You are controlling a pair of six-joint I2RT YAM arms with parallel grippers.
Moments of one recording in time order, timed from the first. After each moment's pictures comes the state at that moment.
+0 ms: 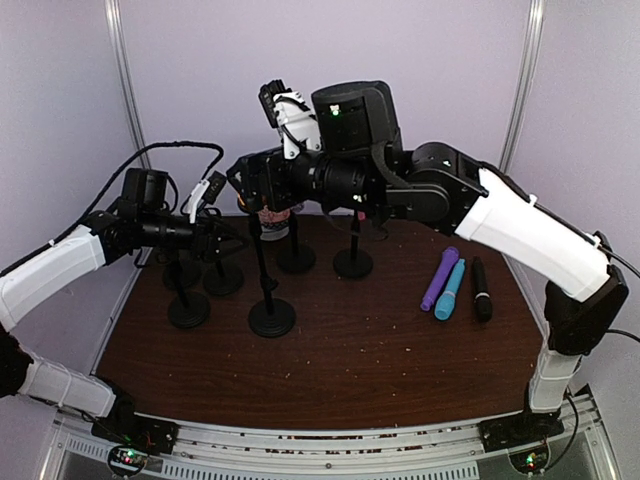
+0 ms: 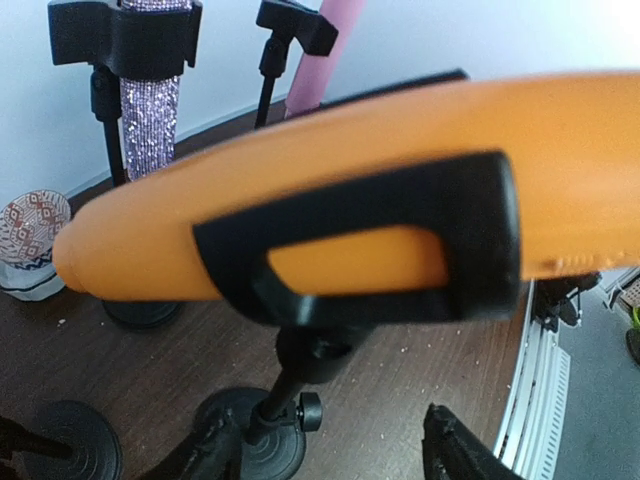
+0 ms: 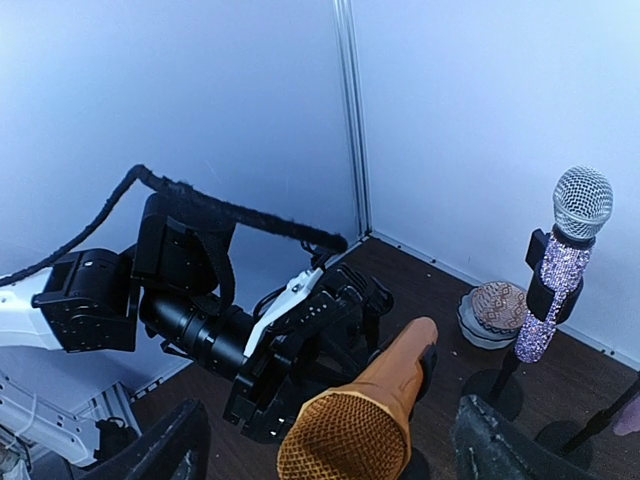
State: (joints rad) left arm -0.41 1.25 1.08 -0.36 0.67 0.03; right arm 1.22 1.87 2.21 -0.53 0.38 0.21
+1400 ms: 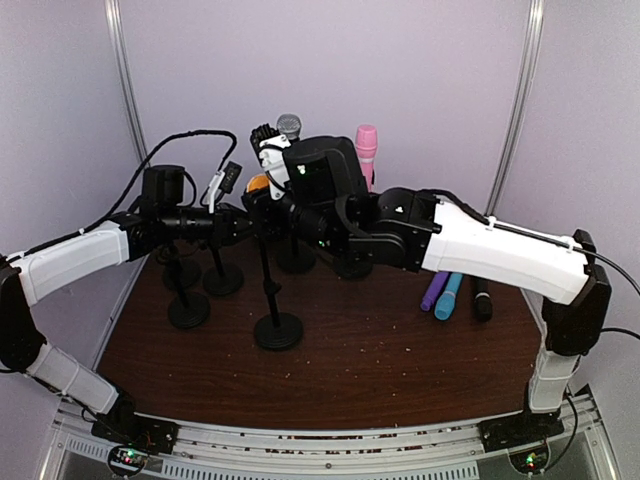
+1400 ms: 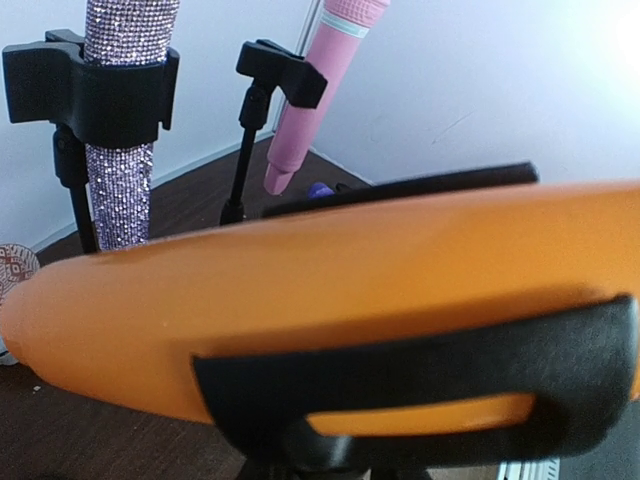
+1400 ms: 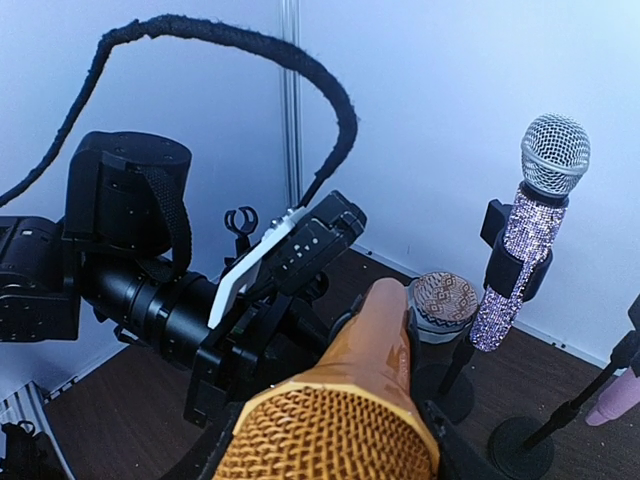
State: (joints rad) left arm -0.43 1.40 1.09 -0.05 0.74 -0.09; right arm 1.24 1.89 1.99 -0.31 0.54 0.13
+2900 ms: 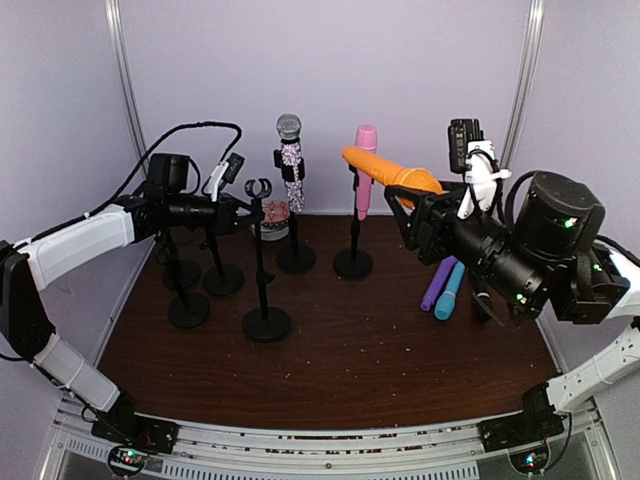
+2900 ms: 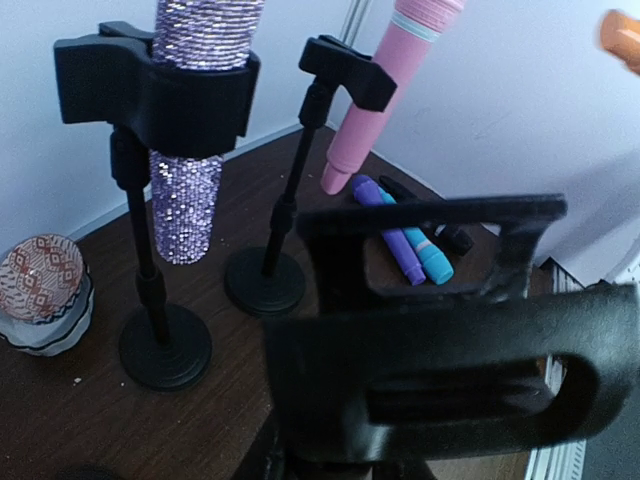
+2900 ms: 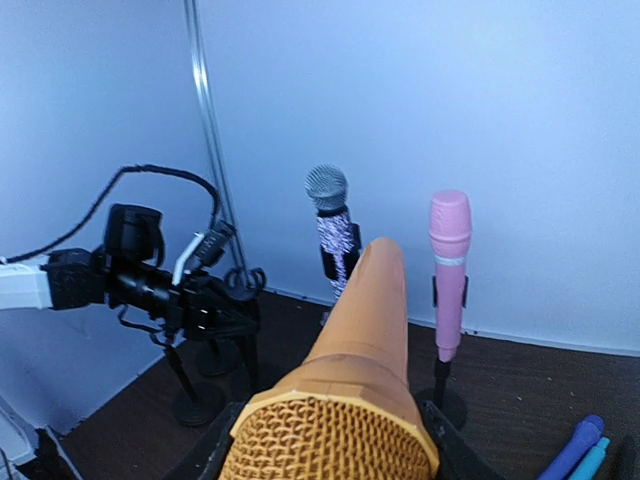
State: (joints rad) left arm -0.40 1.48 1.23 -0.18 0.67 -0.04; right arm 1.44 1.12 1.26 -0.08 0.90 0.11
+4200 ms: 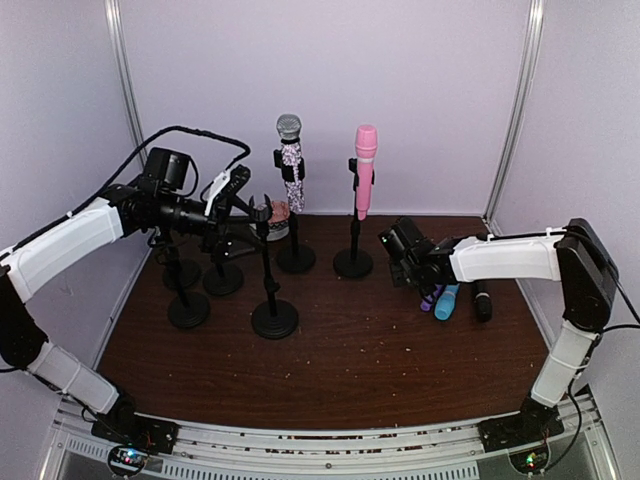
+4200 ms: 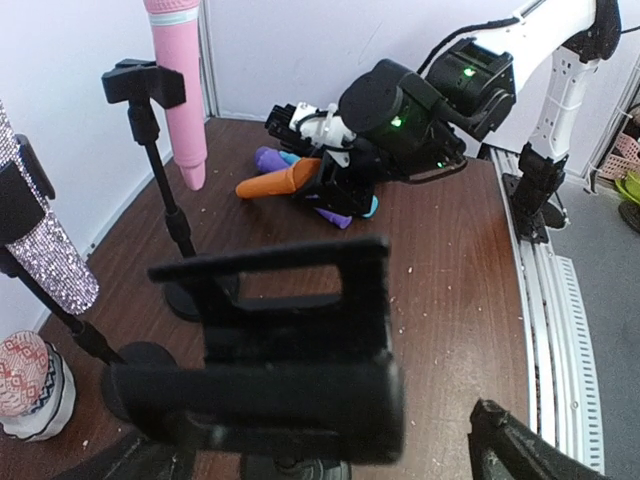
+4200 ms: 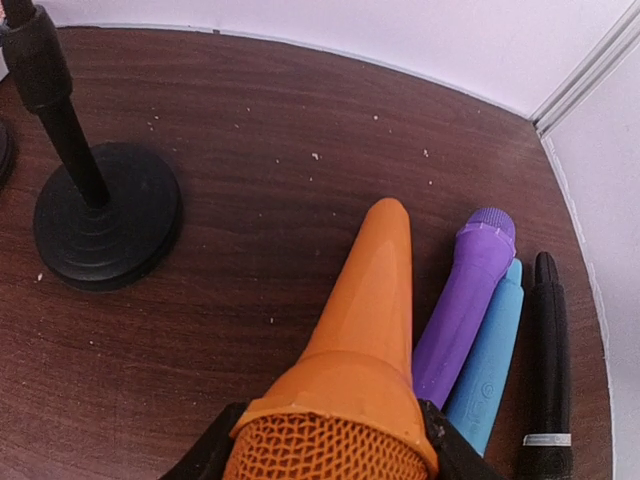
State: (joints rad) left arm -0.45 1.43 1.30 -0.50 0.83 0.46; right arm 0.72 1.75 1.15 -0.28 0.69 0.36
